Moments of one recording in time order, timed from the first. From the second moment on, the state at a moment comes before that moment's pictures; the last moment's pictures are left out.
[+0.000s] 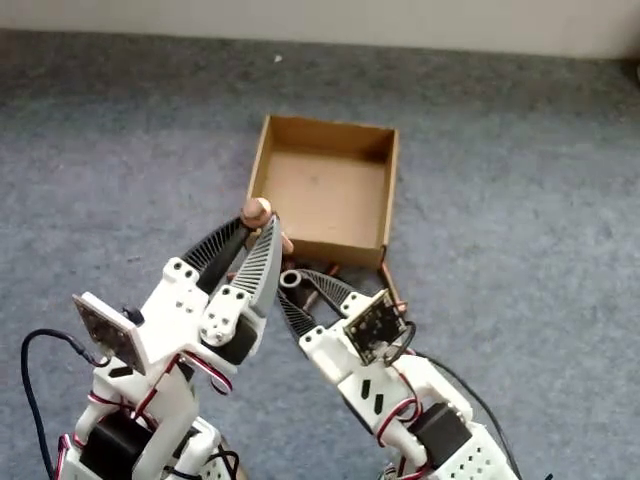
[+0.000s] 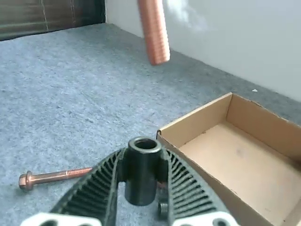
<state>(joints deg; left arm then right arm) 25.5 -103.8 70.9 33.9 16.7 -45.3 -104.3 93.1 29.7 6.5</state>
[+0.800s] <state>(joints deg) 25.4 -103.8 73.0 40.9 16.0 -45.3 -104.3 93.1 27.1 6.5</state>
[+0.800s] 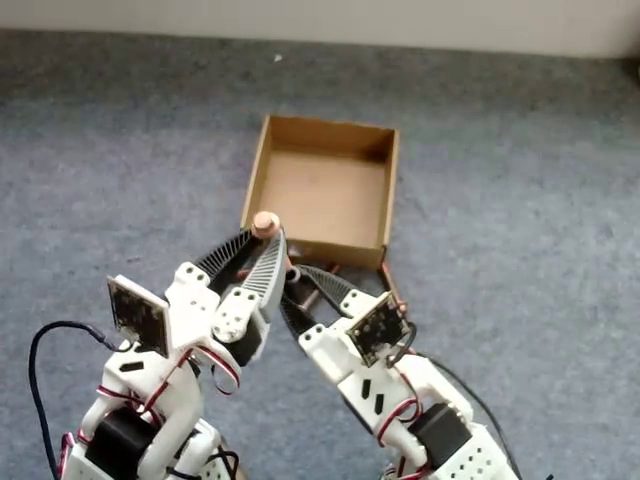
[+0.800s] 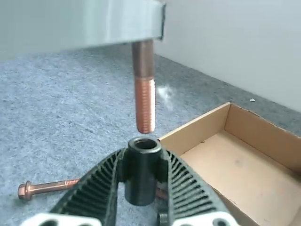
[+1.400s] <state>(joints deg) 30.0 -103.8 73.9 46.0 15.7 -45.4 -104.3 93.1 27.1 6.5</state>
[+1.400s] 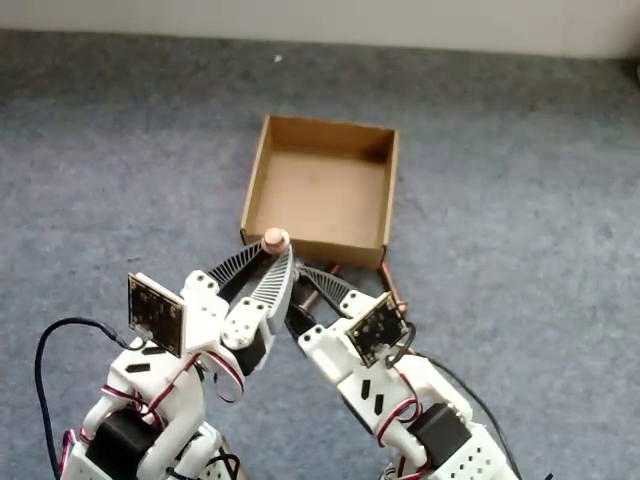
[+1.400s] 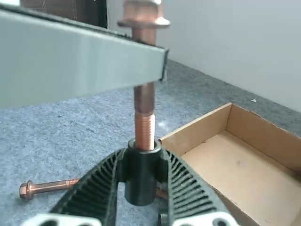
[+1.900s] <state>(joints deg) 30.2 -103.8 79.3 46.6 12.0 -45.2 -104.3 92.9 27.1 6.5</state>
